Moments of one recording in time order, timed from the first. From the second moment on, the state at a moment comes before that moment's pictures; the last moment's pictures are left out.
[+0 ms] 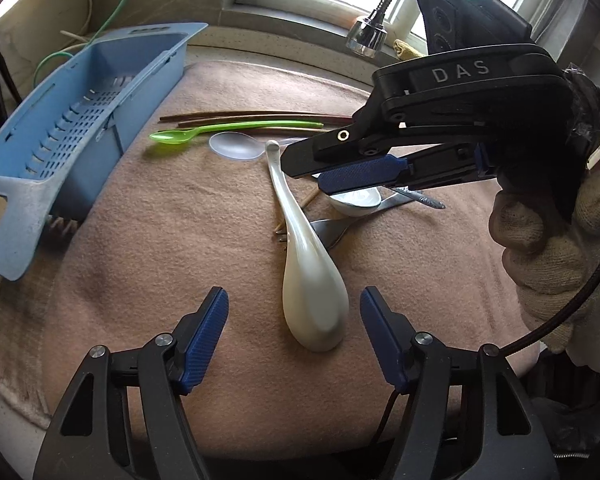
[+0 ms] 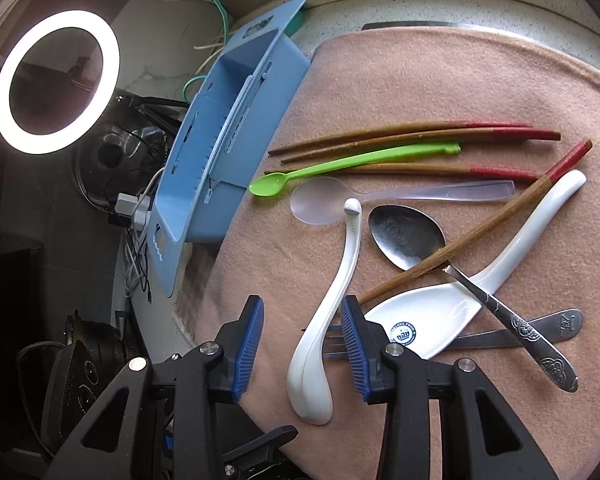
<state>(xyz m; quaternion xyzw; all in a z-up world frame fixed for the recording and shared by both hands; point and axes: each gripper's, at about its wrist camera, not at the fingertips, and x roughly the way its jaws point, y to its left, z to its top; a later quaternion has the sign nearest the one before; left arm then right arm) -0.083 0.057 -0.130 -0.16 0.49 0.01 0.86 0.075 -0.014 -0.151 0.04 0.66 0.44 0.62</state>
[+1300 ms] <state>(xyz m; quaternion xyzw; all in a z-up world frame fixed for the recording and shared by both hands) -0.105 0.025 -0.137 -0.11 0.47 0.01 0.88 0.073 0.029 -0.181 -0.02 0.70 0.37 0.61</state>
